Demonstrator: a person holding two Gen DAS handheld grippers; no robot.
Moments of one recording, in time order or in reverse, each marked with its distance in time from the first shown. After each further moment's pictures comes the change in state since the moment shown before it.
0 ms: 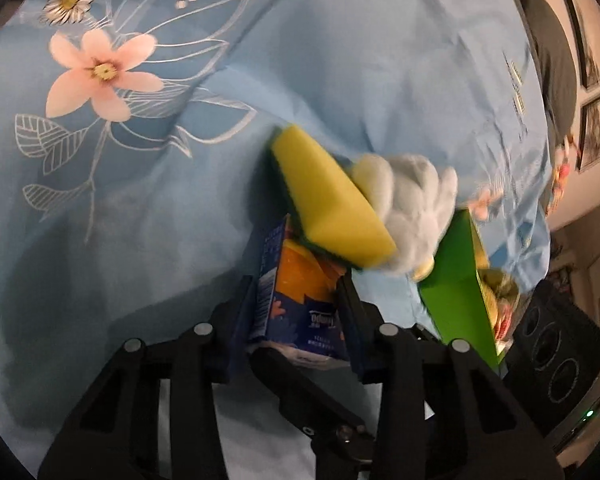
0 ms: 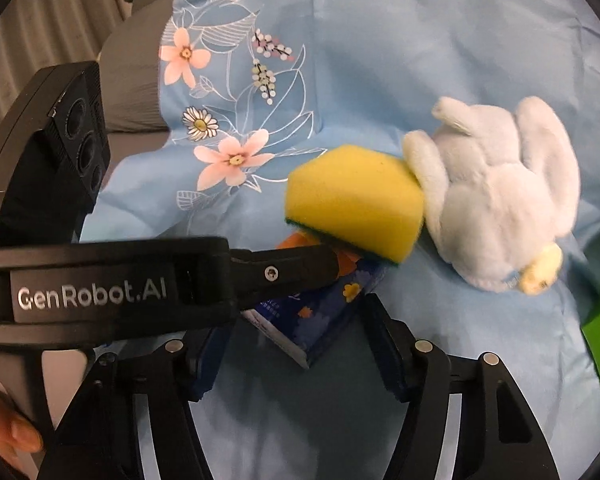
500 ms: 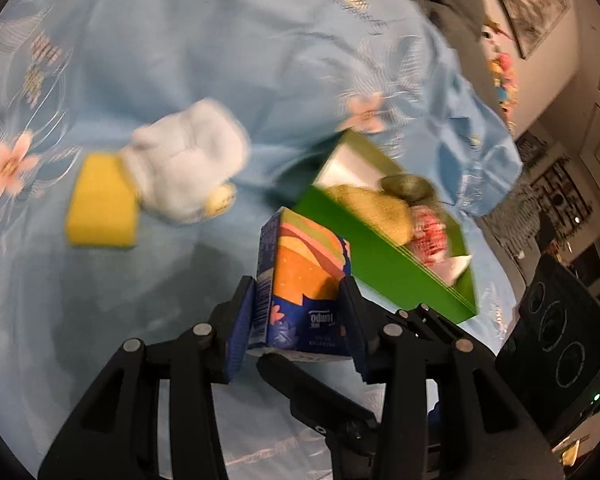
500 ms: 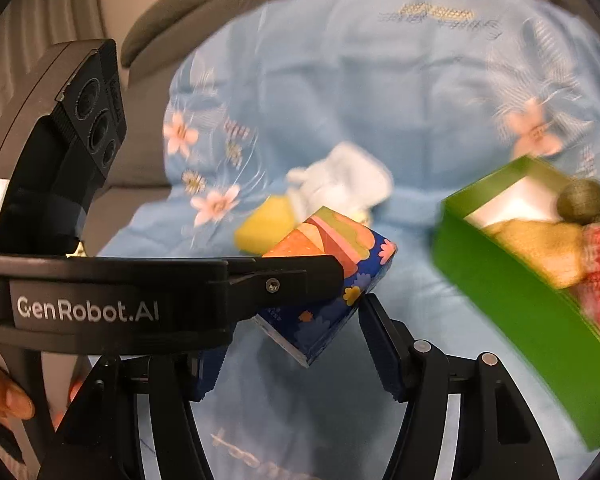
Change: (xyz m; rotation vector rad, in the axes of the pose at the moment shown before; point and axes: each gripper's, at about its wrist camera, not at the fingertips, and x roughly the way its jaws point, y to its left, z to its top) left arm -0.011 -0.153 -0.068 0.370 0.028 -0.027; right arm -0.142 -0.046 -0.063 0.077 -0.235 -0.064
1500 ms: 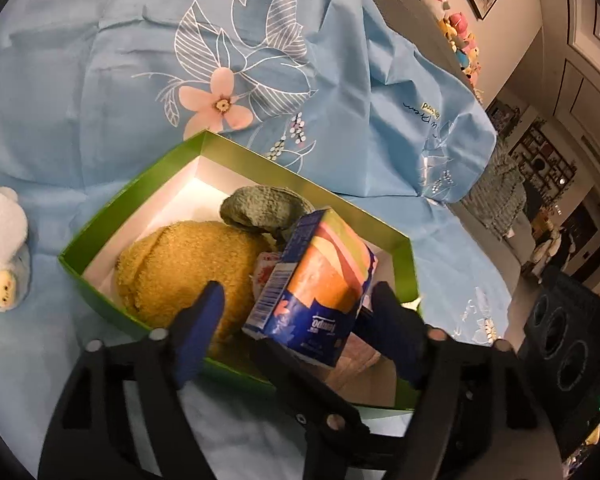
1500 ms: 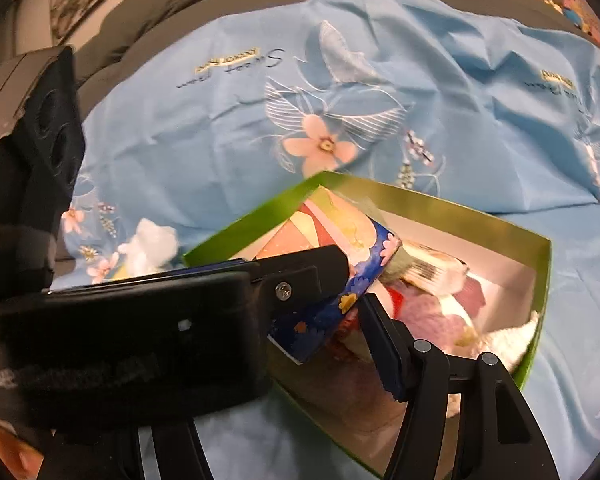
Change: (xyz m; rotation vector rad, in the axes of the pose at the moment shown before) left arm 0.118 -0.140 0.032 0.150 -0.013 -0.070; right arm -0.063 -0.155 0.001 0.207 -0.088 -0.240
